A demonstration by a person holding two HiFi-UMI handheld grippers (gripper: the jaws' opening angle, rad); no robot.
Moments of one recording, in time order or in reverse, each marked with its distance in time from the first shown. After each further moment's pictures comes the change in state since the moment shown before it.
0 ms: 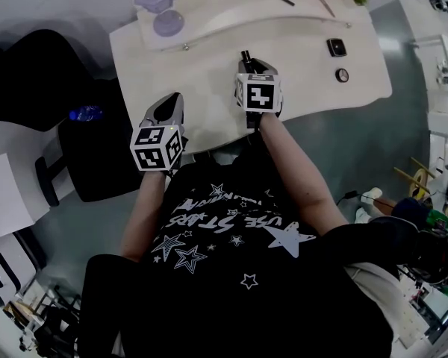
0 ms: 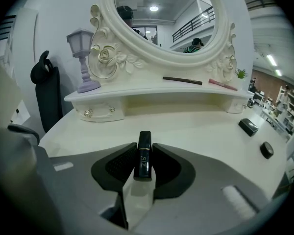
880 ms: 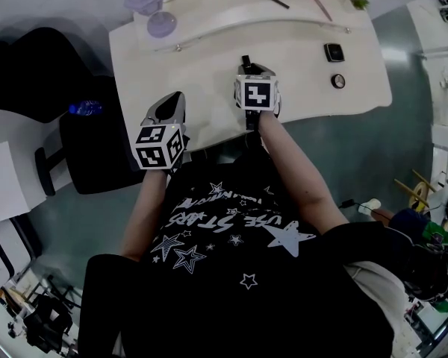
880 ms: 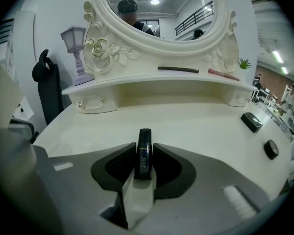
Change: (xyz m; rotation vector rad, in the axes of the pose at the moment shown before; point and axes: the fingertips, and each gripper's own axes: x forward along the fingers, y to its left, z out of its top) left arm 0.013 -0.034 0.007 -0.015 -0.015 0.057; right arm 0.011 -0.030 -0.019 -0.010 0.074 0.039
